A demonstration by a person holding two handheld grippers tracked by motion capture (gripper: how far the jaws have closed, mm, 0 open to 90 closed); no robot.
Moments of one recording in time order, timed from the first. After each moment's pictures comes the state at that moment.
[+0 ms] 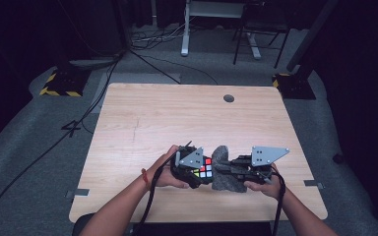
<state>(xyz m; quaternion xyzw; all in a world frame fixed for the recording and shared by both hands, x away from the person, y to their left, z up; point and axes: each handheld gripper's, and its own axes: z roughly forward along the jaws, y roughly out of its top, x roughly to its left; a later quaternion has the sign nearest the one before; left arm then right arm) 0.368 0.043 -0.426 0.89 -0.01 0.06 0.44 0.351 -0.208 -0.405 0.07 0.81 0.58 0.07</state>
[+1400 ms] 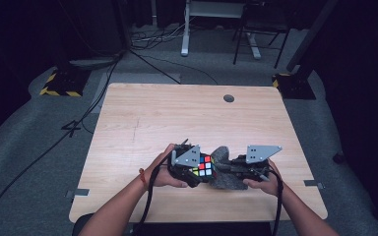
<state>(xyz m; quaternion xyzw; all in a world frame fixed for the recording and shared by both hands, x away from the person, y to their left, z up) 0.365 0.054 -0.411 0.87 -0.01 0.07 0.48 0.366 -0.211 -0.427 0.10 0.85 0.52 0.07</state>
